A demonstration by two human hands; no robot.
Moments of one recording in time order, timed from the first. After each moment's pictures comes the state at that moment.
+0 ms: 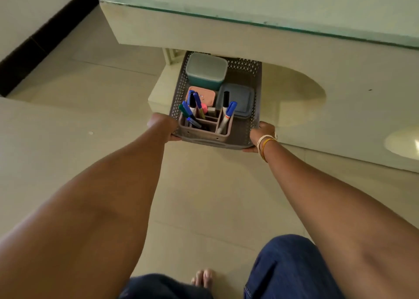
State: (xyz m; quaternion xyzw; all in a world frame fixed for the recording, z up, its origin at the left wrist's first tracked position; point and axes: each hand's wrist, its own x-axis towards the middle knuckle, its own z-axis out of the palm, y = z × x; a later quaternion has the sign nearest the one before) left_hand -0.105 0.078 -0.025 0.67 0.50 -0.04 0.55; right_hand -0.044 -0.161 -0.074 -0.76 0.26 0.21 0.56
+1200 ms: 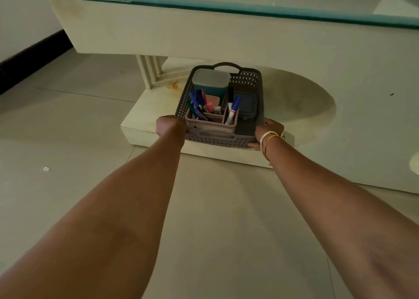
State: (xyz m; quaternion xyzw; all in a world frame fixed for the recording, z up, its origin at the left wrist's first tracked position) left_hand 0.006 0.046 -0.092 0.63 0.46 0.09 0.62; right_hand 0.066 -0.167 -0.121 -0.69 0.27 0.07 0.66
